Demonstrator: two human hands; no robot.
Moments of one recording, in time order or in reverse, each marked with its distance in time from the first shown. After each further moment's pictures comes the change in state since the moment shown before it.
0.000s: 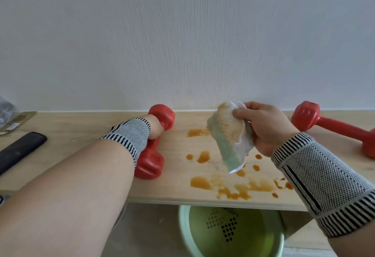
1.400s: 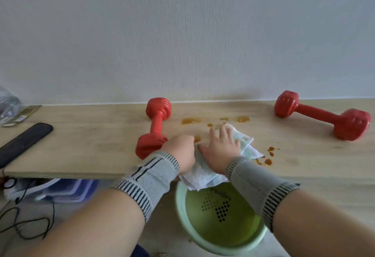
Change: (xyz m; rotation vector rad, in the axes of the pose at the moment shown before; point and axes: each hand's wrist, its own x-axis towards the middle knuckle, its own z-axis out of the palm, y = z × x) left_hand -0.096 0.021 0.089 0.222 0.049 0.387; right_hand -0.041 0.089 0.029 -1.376 -0.065 -0.083
